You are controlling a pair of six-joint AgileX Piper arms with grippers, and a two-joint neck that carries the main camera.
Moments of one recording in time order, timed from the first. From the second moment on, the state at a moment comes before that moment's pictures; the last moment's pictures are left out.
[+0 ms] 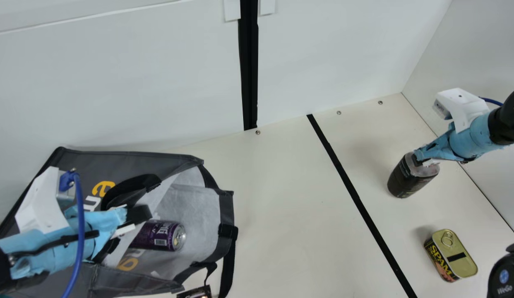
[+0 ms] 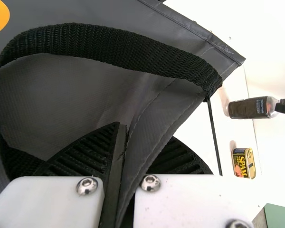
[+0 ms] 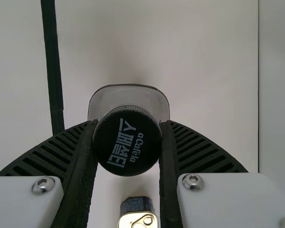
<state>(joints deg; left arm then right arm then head) -17.9 84.3 -72.8 -39.5 49.5 0.4 -40.2 98.5 -93.2 11.3 68.9 -39.5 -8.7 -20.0</state>
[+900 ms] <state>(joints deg) -17.9 84.3 -72.8 -39.5 49.5 0.4 -36.2 87.2 -85.4 18.4 70.0 -53.0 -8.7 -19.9</state>
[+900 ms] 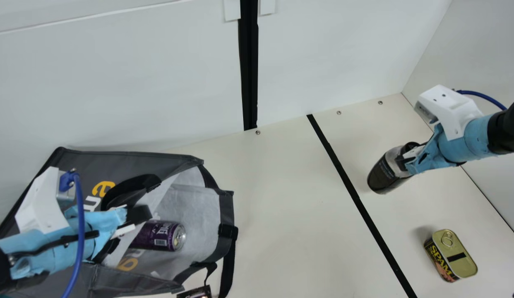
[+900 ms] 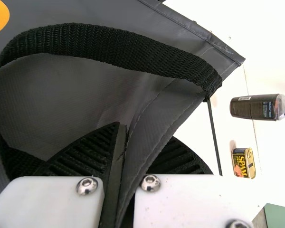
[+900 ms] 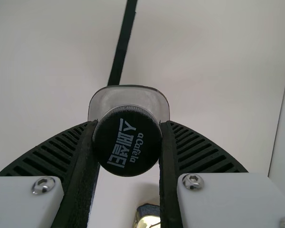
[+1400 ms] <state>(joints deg) -17.9 84.3 -72.8 -39.5 49.5 0.4 -31.4 78.9 -77.4 20.4 69.9 -58.7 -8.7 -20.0</state>
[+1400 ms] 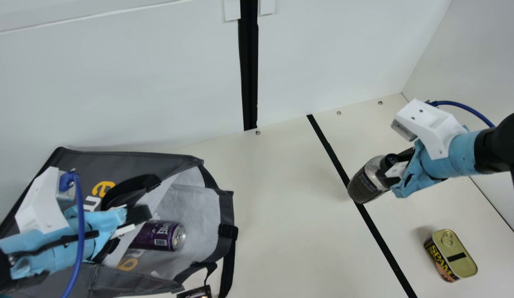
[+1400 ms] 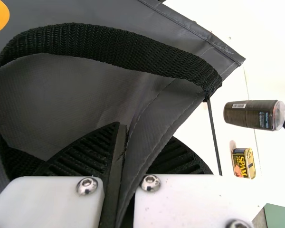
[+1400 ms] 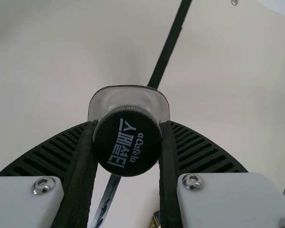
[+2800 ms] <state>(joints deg) -17.9 84.3 -72.8 -39.5 49.5 0.4 -8.8 58.8 -62.3 18.4 70.0 -51.6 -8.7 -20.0</state>
